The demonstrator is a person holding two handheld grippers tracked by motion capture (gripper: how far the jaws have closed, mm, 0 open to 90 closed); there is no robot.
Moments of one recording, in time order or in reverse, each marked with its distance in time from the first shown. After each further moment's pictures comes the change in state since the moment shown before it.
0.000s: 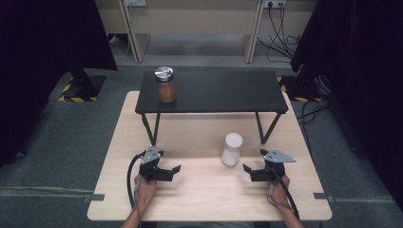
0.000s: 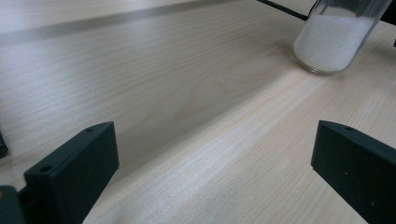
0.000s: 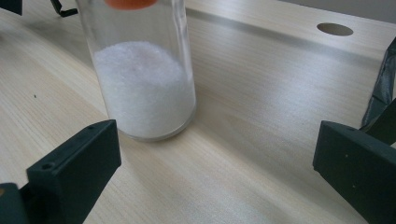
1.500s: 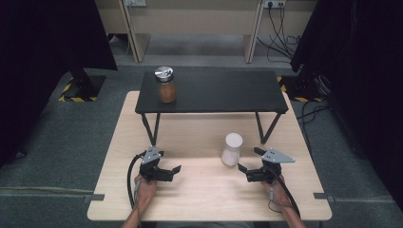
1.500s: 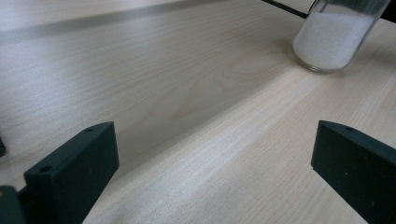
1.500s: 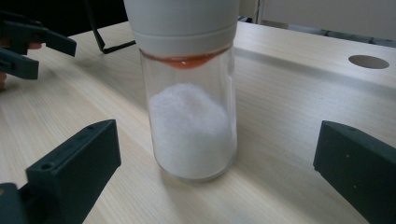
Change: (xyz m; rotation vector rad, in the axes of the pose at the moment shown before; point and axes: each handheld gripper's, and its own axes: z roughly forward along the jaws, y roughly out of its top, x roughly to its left) left arm 0.000 0.001 0.000 0.006 -0.001 0.001; right arm 0.003 -0.001 0.004 -0.105 0.093 0.021
